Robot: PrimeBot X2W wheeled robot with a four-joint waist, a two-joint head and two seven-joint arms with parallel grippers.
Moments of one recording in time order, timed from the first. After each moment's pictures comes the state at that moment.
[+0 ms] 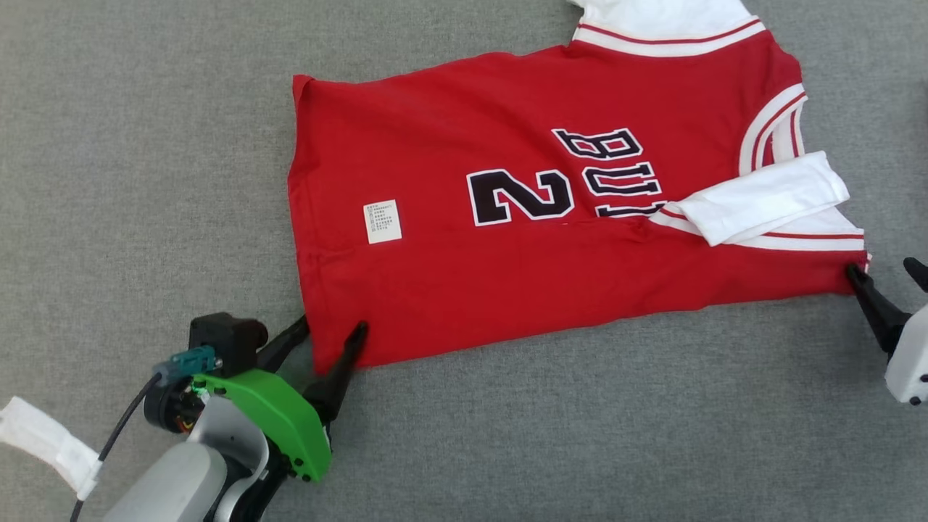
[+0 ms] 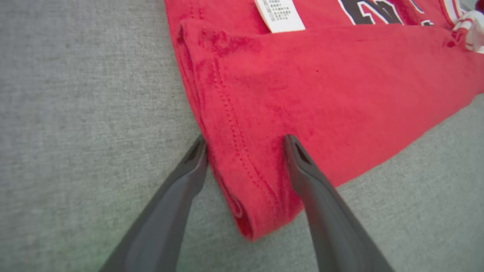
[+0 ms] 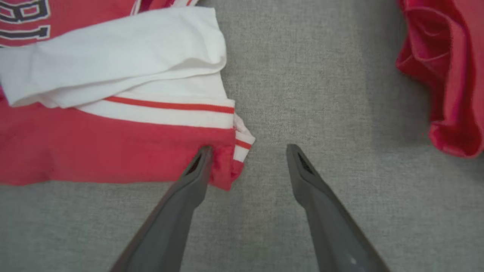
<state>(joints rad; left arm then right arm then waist) -0.29 0.48 -0.65 0.10 -0.81 0.06 0.10 -0.09 -0.44 -0.18 -0.13 0.46 0.13 0.59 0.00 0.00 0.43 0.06</state>
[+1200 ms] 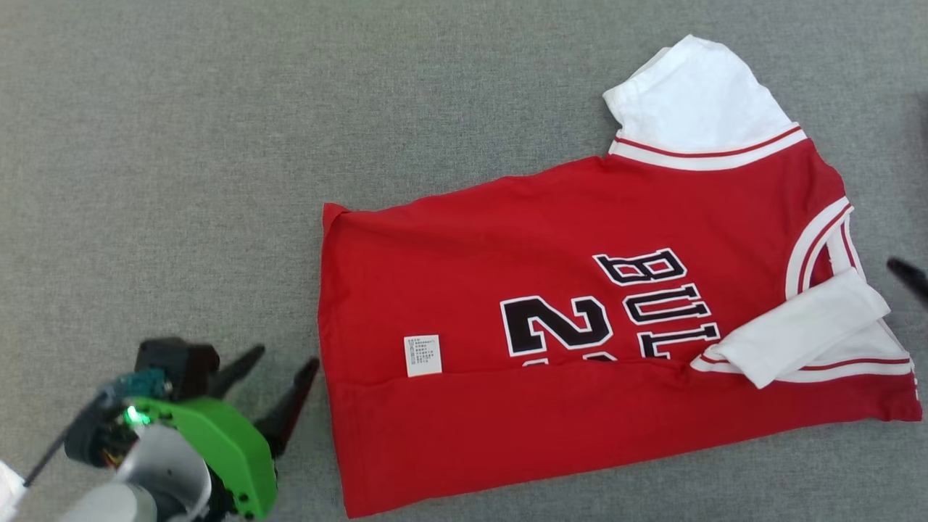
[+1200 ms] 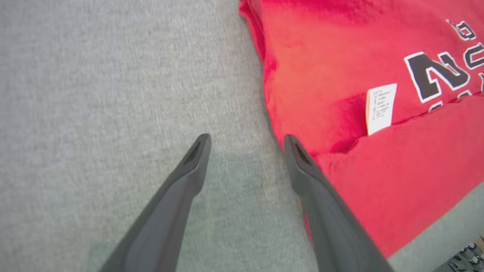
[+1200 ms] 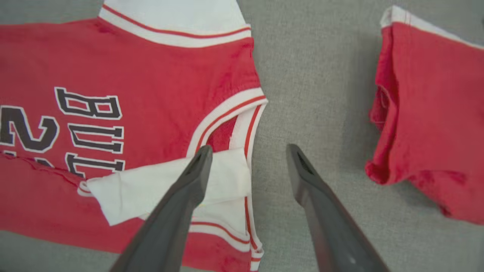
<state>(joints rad) -0.15 0.70 -0.62 -0.23 -0.85 0.20 0.27 0.00 -0.74 -0.18 -0.32 0.75 0.13 0.78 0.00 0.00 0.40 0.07</state>
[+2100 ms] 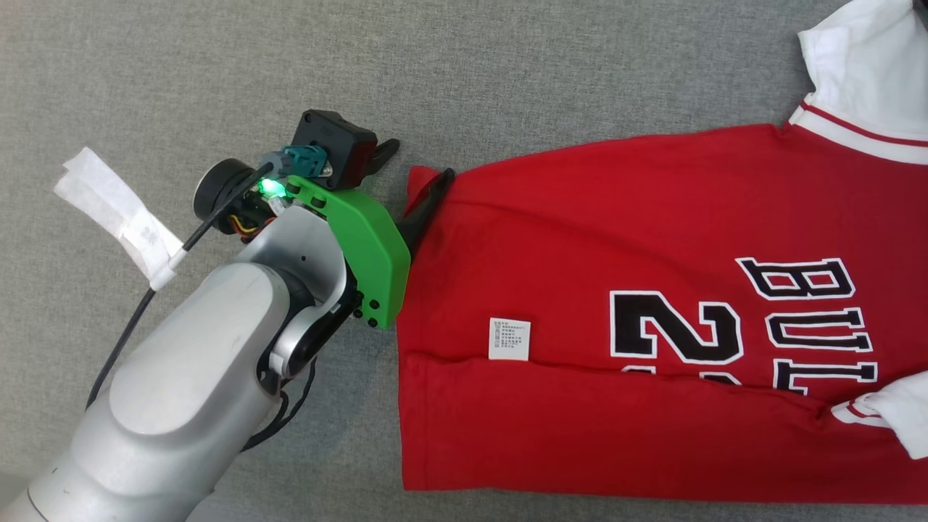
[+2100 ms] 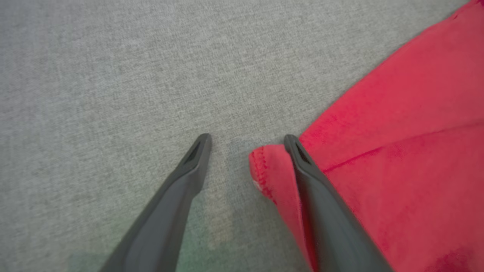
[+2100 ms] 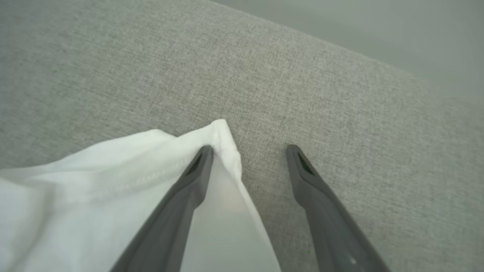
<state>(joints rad) -0.77 0.37 -0.78 0.10 -0.70 0.05 0.39 -0.90 -0.69 0.25 0.30 0.50 0.13 0.72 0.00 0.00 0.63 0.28</state>
